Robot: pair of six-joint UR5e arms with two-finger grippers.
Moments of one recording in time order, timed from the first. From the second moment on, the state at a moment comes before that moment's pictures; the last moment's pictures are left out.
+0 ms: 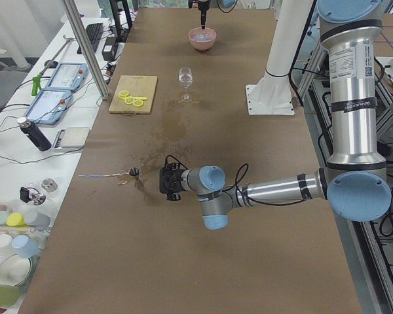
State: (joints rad) left arm -1.14 -1.45 -1.40 -3.10 -2.05 -1.28; right arm 1.04 -1.74 2.05 -1.48 2.18 0.71
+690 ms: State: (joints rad) left arm -1.28 -1.47 -1.53 -2.63 -2.32 -0.92; right arm 1.02 -1.73 1.95 -1.33 2.18 0.82
